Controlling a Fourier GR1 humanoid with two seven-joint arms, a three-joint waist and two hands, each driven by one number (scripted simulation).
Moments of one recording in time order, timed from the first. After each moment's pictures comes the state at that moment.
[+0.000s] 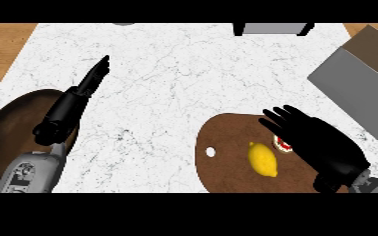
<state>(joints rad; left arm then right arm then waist) -0.21 0.31 -0.07 -1.53 -0.07 -0.14 -0.07 -0.12 -0.59 0.37 -1.88 0.99 0.57 -0.02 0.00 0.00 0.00</state>
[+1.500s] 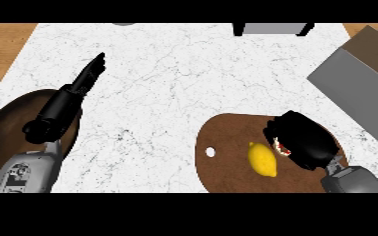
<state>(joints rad) -0.22 0.25 0.02 -1.56 -0.13 -0.23 -0.05 -0.14 -0.45 0.32 -1.58 1.26 0.24 -0.35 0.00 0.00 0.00</state>
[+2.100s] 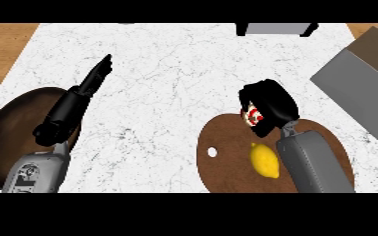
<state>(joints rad) -0.21 0.22 0.01 -1.56 -0.15 -0.22 -0.06 -0.38 -0.13 0.16 -1.33 1.20 0.19 -0.12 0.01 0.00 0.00</state>
